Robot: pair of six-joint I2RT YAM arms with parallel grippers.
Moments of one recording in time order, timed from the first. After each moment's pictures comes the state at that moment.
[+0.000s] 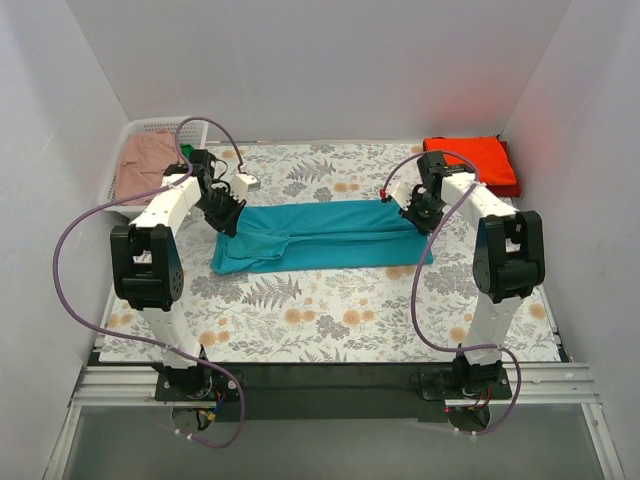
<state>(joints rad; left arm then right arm) -0.05 1.83 1.46 -0.96 0.39 0.71 0.20 1.88 1.44 -0.90 -0.17 -0.94</state>
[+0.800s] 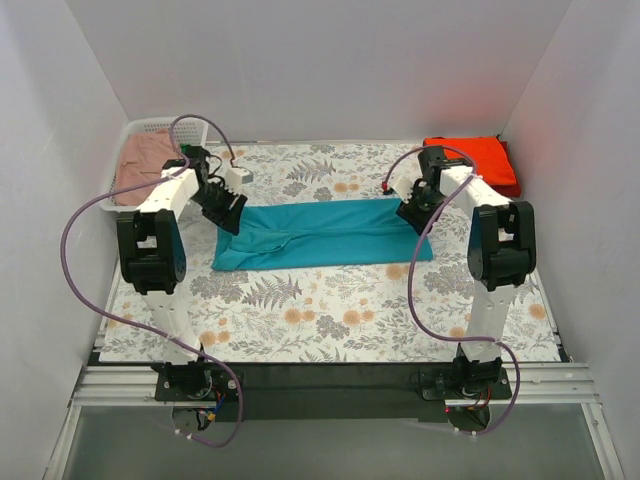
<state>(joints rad) -0.02 2.01 1.59 -0.94 0.39 0.68 0.18 2.01 1.57 -0.90 -0.16 -0.91</state>
